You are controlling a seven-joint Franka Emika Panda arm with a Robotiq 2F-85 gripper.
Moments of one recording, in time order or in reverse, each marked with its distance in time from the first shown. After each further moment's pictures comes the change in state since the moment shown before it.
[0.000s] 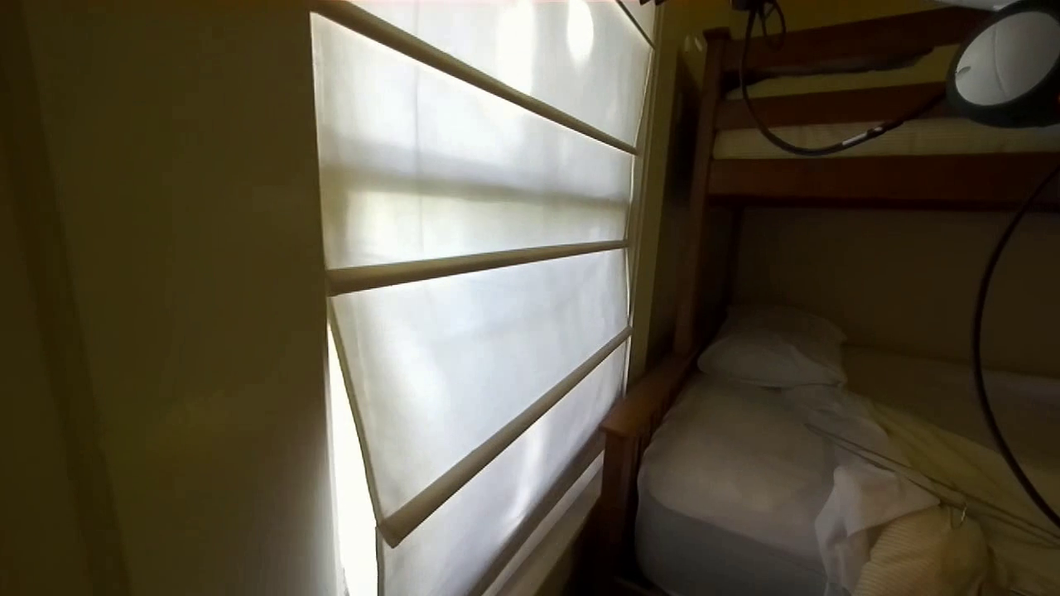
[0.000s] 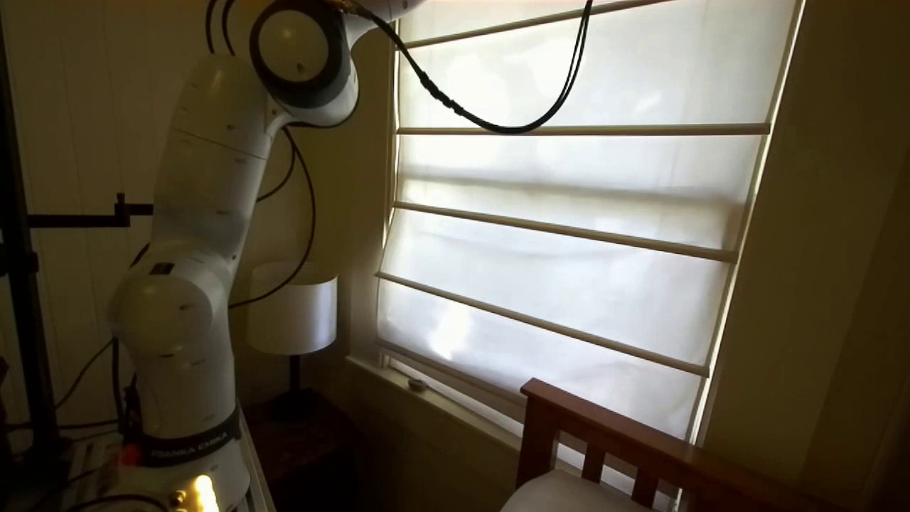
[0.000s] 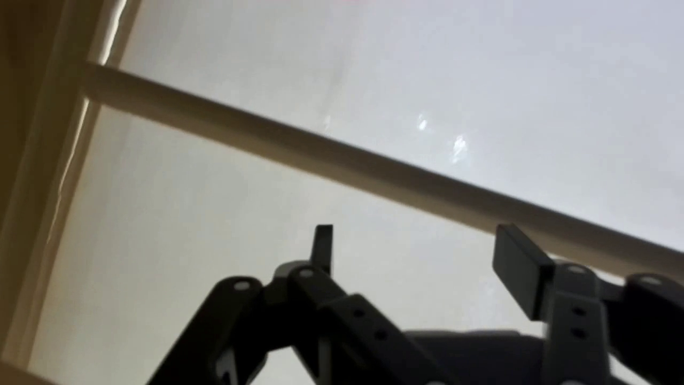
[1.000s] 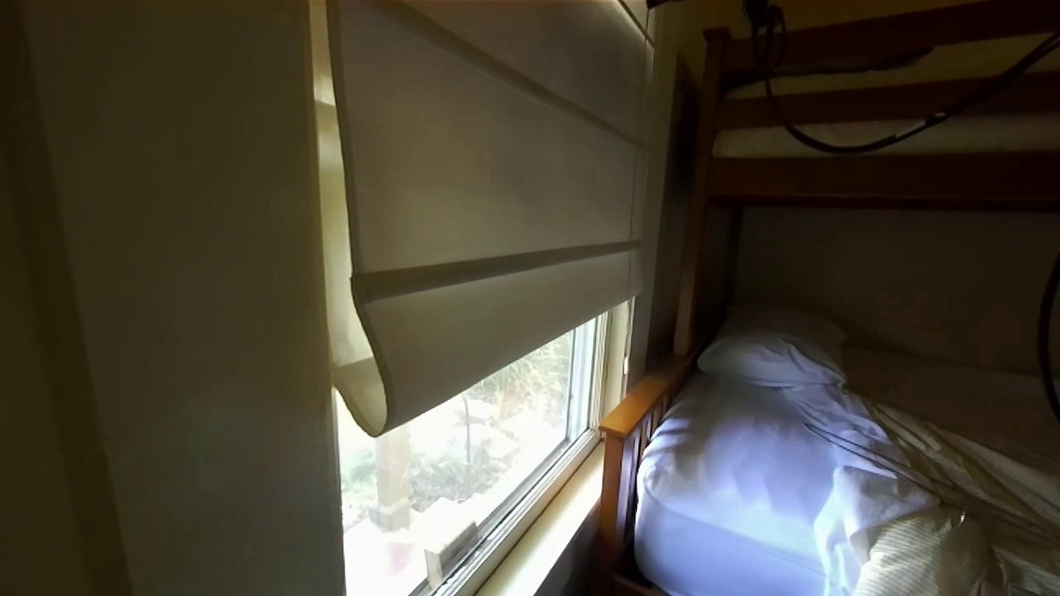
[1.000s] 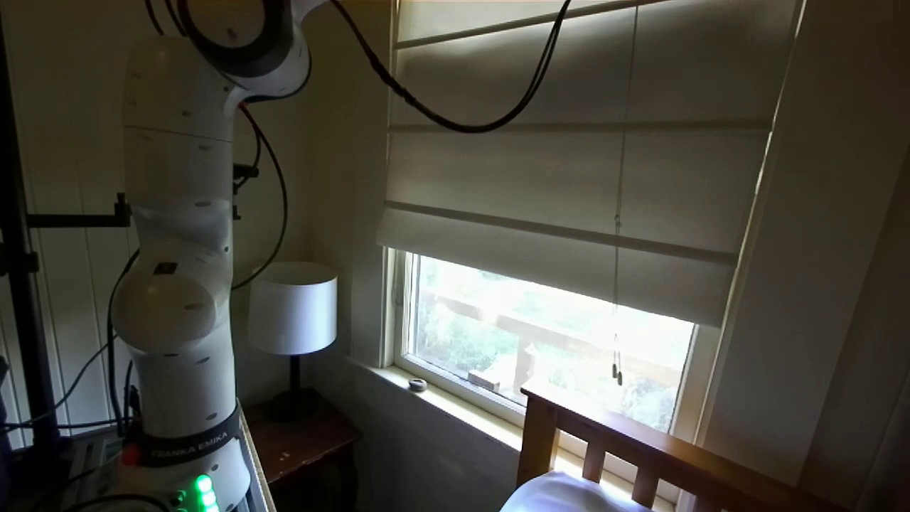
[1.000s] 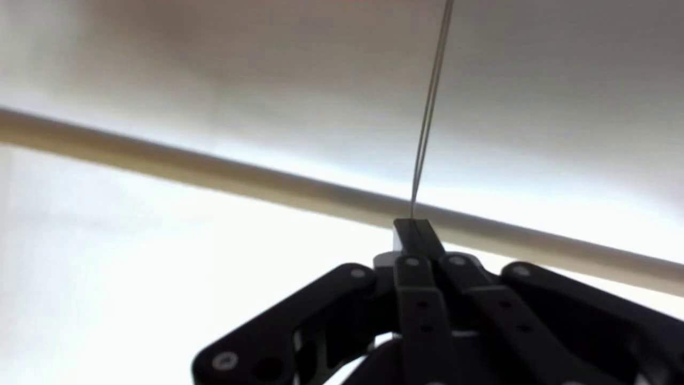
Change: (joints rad) arm 0.032 -0.211 0.028 -0.334 0.187 0.022 -0.187
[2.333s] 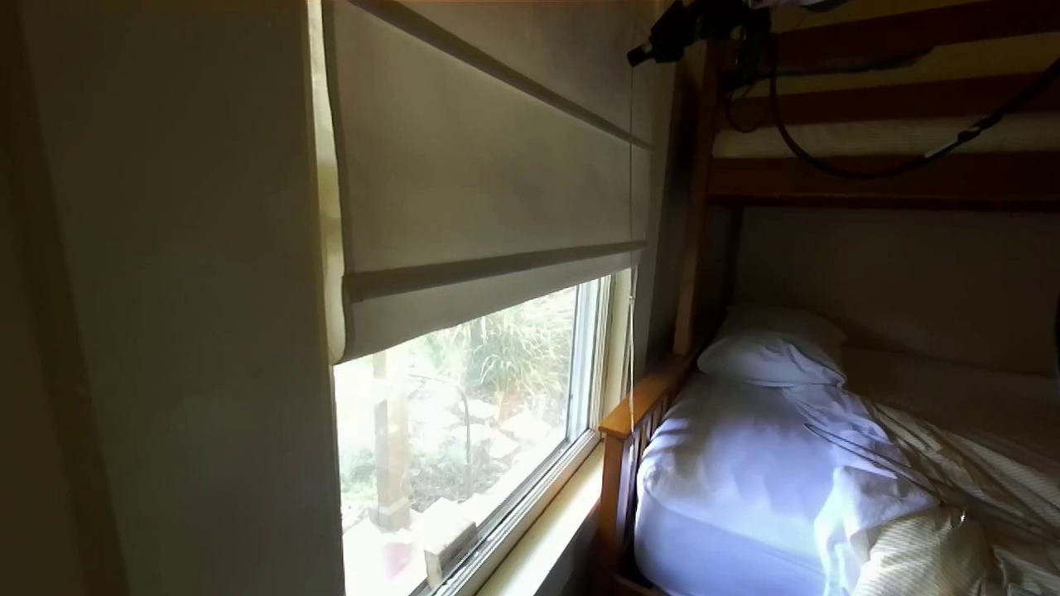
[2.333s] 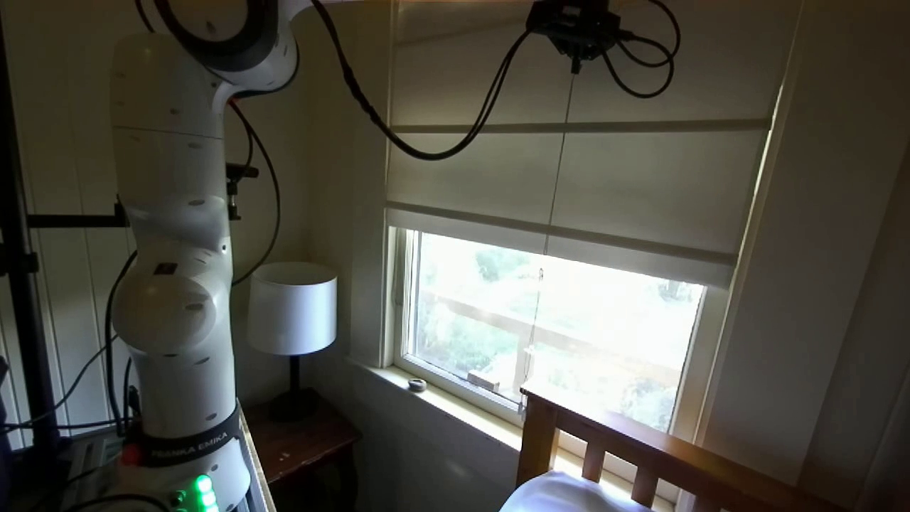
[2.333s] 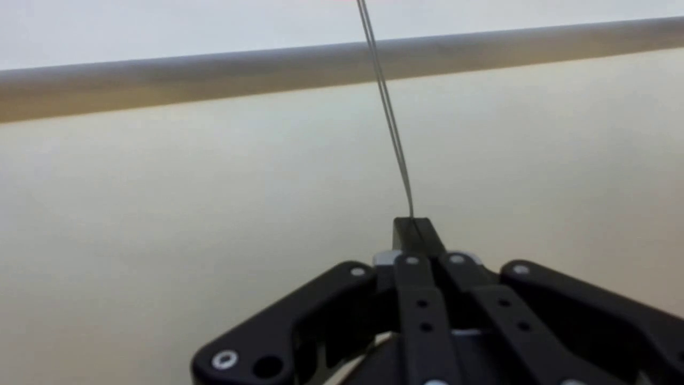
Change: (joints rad) arm 0.005 -0.051 0.003 -0.165 0.015 -0.397 0.279
